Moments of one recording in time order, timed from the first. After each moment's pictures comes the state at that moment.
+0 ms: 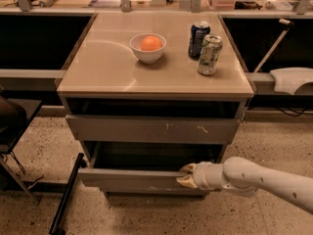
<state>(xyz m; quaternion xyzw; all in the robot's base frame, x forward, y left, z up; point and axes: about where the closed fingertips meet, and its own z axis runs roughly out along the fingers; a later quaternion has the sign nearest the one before) 0.540 -0.113 0.435 -0.52 0.76 0.16 0.37</state>
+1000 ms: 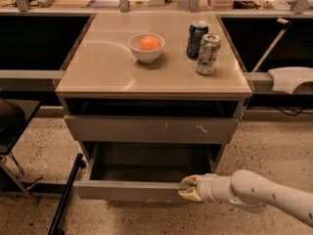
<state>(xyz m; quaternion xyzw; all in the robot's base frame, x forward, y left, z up) 0.495 -0.126 0.429 -0.51 0.76 0.17 0.37</state>
